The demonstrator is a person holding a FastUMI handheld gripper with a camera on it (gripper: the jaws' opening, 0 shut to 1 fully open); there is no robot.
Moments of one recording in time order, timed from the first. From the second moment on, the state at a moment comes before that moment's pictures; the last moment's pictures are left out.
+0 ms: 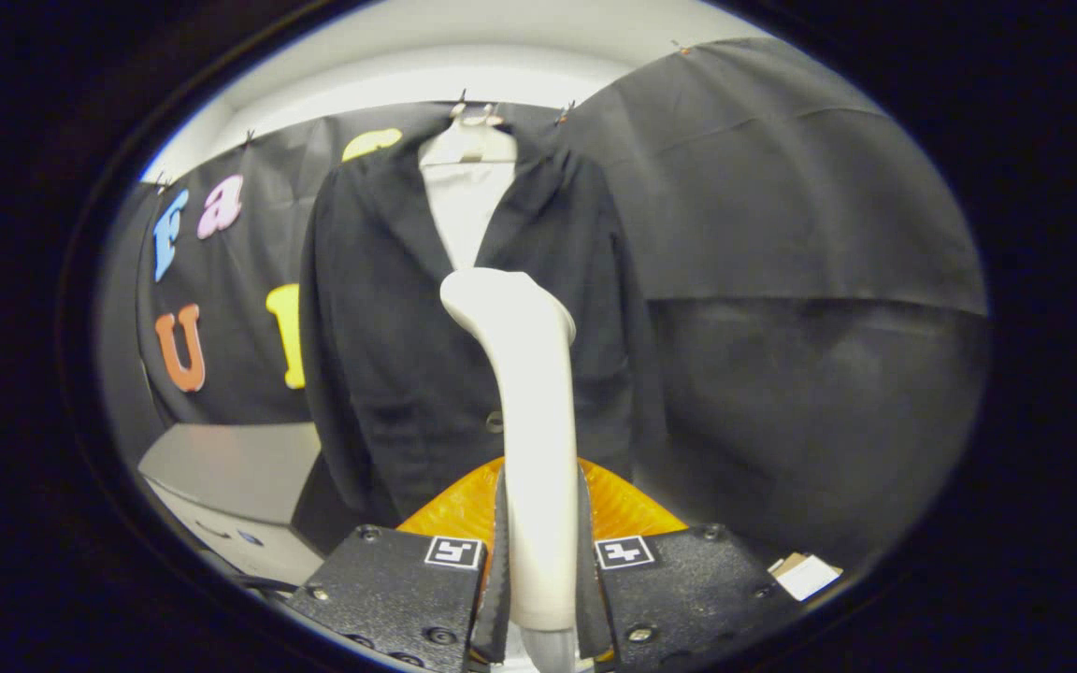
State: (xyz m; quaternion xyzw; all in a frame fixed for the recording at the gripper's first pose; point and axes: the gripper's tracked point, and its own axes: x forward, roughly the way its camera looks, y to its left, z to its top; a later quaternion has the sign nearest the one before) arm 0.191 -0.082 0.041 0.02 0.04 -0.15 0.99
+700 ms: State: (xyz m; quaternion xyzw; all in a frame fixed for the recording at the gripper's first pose) arm 0.237 -0.156 0.221 0.00 -0.11 -0.16 0.98
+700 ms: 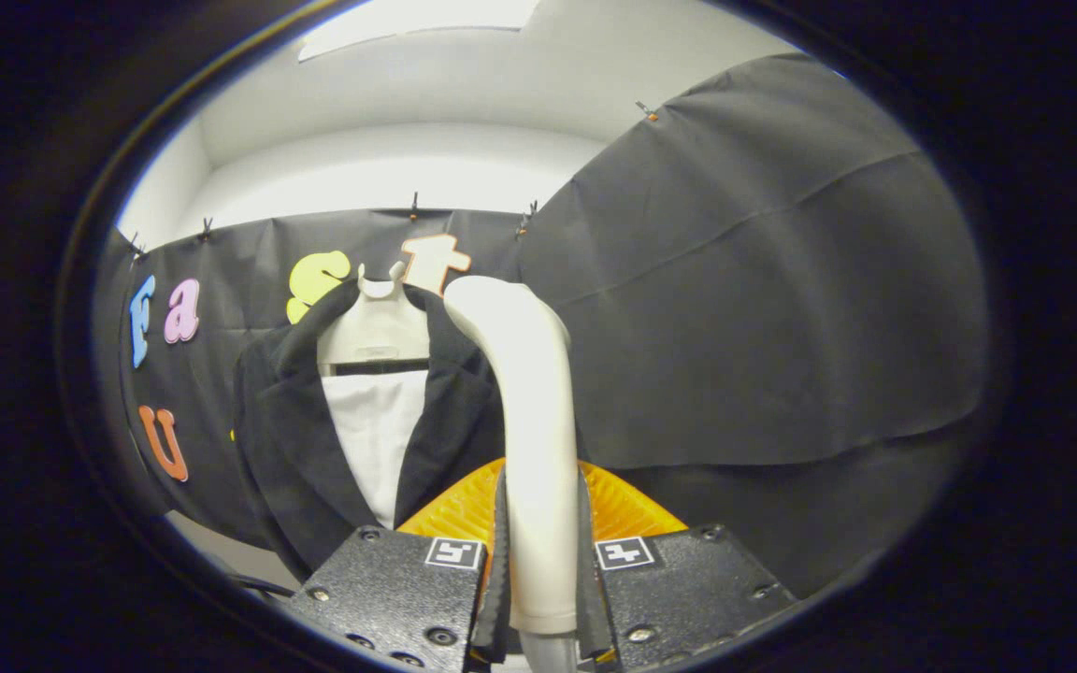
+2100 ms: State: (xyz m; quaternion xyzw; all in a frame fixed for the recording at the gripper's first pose) arm 0.248 -0.173 0.111 -0.03 -0.01 -0.21 0.98
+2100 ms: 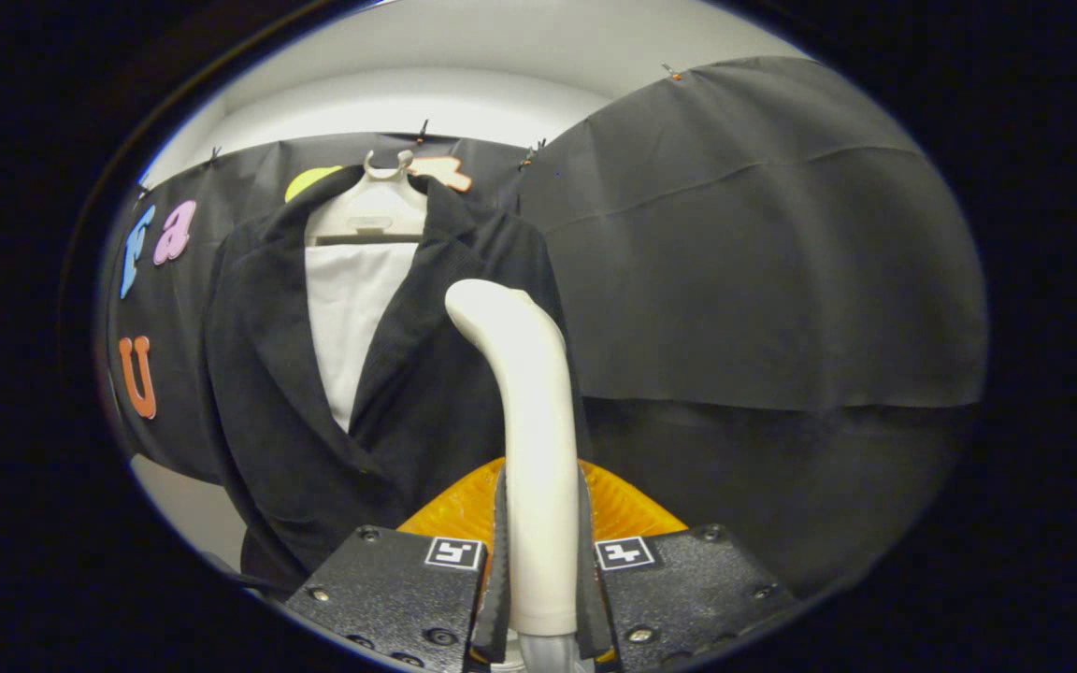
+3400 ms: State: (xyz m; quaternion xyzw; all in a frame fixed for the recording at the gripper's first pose) arm 0.238 -0.180 -0.038 -0.06 0.12 -0.25 0.96
